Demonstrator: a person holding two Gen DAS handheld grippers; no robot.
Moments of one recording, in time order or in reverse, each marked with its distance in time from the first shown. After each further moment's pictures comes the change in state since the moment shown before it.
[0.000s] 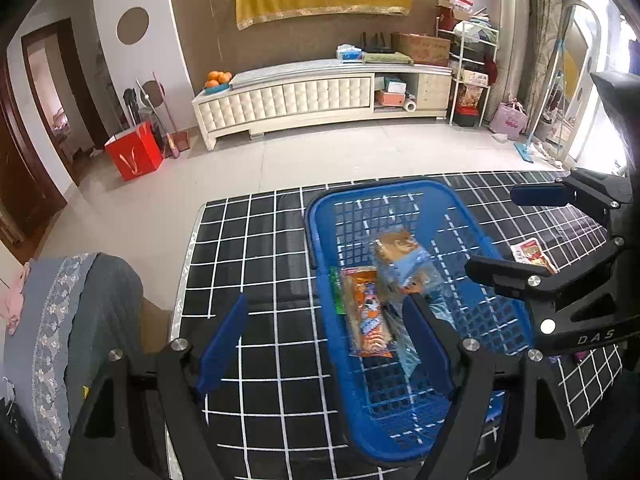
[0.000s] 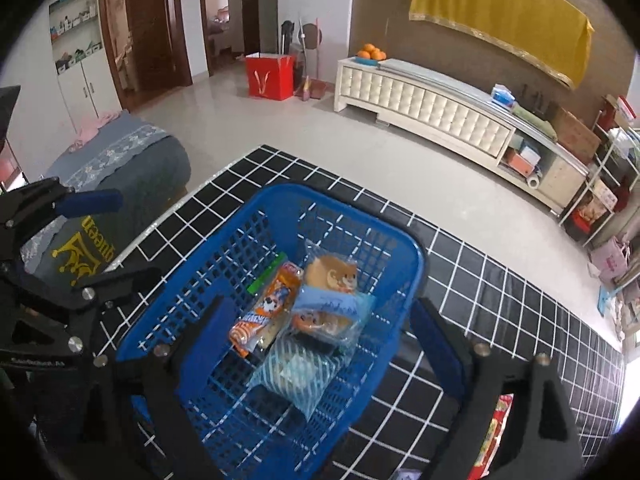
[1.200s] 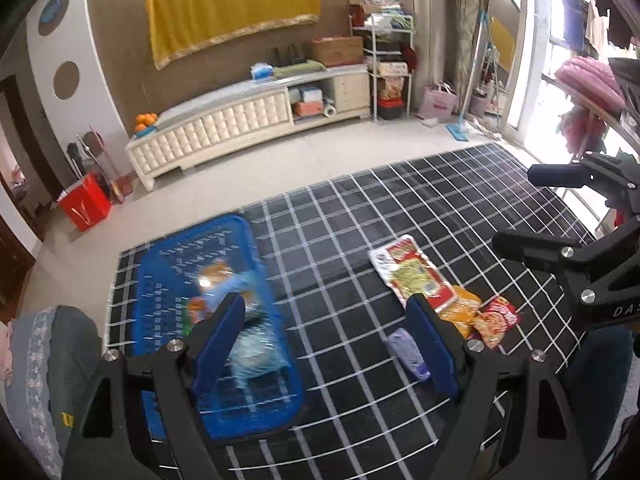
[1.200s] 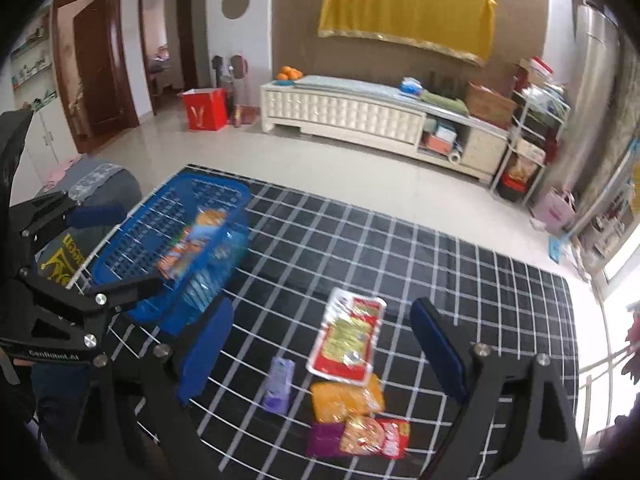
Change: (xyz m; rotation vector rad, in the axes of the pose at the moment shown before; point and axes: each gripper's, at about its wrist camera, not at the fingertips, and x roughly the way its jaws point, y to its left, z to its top) left arm -0.033 -0.214 0.013 0.177 -0.020 -0.134; right arm -0.135 -0.134 -0.118 0.172 -0.069 -0.154
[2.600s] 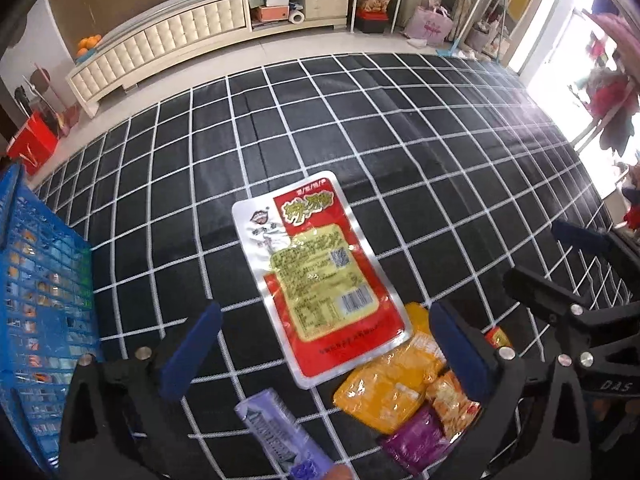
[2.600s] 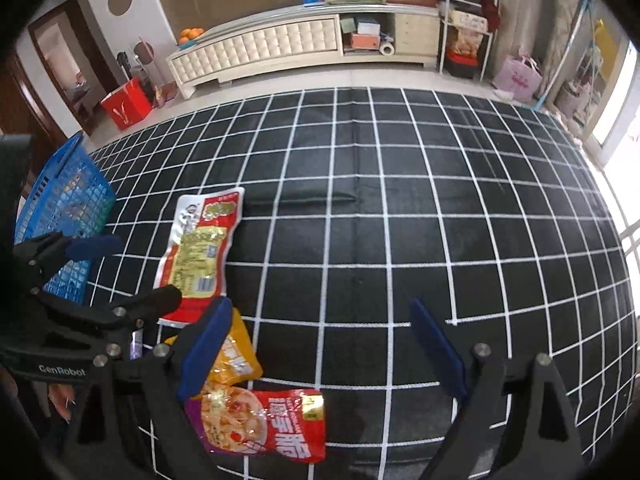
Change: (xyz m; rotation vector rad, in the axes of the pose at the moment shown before) left arm 0.212 -0.108 0.010 -0.085 0.312 -0.139; right arm 0.107 -0.162 -0.115 0.345 0.213 -0.030
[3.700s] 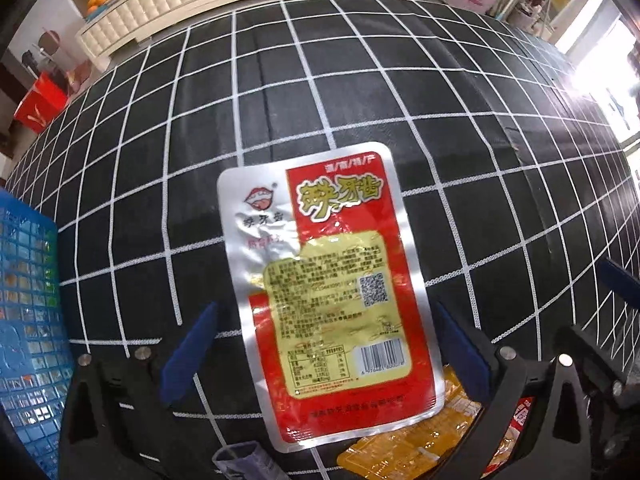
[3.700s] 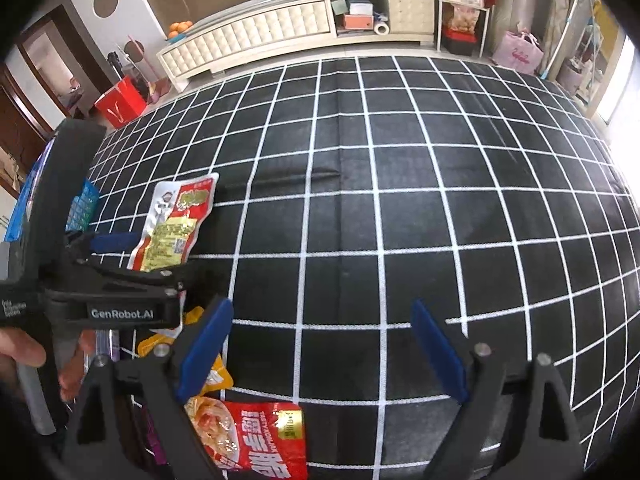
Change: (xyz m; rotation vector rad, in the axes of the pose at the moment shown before) left arm 0.091 0.019 0.024 -0.083 0.180 0.101; right arm 0.028 -0.014 -0.002 0.017 0.063 0.031
